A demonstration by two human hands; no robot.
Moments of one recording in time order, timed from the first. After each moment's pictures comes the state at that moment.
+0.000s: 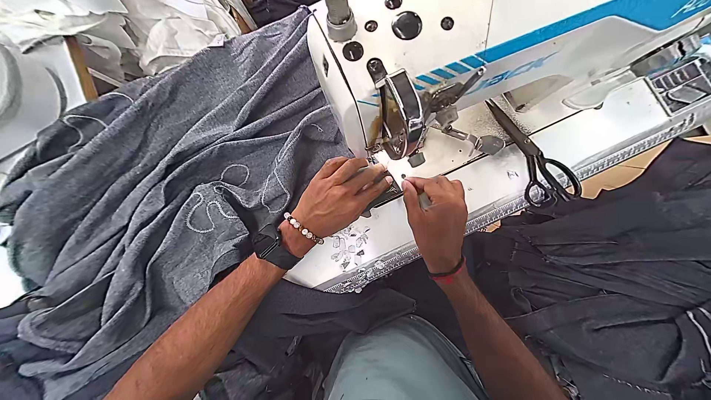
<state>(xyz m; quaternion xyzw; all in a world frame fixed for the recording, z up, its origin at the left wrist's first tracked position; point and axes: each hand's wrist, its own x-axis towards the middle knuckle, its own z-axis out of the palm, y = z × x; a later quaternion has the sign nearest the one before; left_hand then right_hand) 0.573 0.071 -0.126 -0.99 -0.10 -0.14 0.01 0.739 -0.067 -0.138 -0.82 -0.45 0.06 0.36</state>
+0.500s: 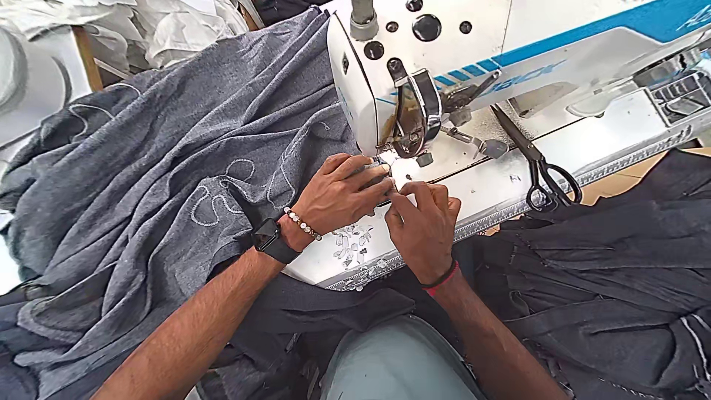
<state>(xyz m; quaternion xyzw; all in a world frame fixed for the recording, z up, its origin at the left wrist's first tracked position) 0.568 0.076 -0.124 -0.99 -0.10 -0.14 -0.01 0.718 -0.072 -0.142 -0.78 -0.57 -0.02 0.25</state>
